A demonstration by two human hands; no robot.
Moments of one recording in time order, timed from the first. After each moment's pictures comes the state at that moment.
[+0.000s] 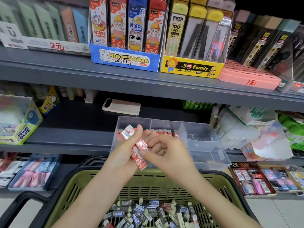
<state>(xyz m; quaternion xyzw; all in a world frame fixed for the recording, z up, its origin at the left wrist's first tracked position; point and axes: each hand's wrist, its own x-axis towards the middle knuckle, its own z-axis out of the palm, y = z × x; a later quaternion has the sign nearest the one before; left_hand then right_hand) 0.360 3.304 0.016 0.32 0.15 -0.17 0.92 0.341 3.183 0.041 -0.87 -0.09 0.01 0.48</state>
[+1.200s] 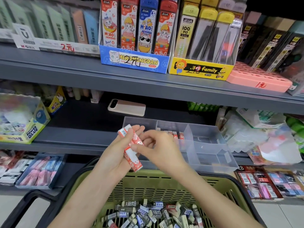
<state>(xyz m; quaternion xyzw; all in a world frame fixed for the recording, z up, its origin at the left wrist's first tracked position) 0.363 3.339 0.007 0.36 0.12 -0.12 0.92 0.367 3.213 0.031 -0.89 -0.15 0.01 0.42</state>
